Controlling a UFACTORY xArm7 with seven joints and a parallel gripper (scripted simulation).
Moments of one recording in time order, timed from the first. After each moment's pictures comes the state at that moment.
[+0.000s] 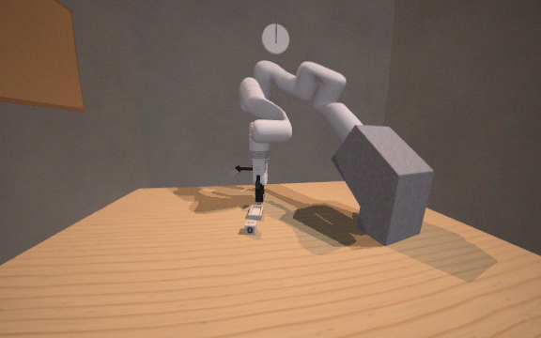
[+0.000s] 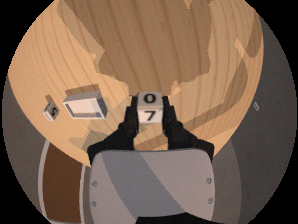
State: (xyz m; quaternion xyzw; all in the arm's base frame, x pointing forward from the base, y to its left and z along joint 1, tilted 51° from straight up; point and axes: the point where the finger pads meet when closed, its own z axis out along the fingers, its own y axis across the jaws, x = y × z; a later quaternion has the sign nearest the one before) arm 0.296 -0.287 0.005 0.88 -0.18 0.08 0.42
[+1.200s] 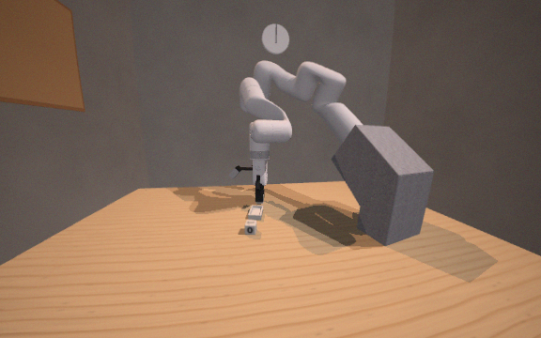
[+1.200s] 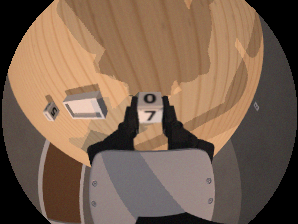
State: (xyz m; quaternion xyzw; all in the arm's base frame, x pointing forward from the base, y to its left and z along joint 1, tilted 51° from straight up) arm 0.296 -0.287 0.005 0.88 -0.18 0.08 0.42
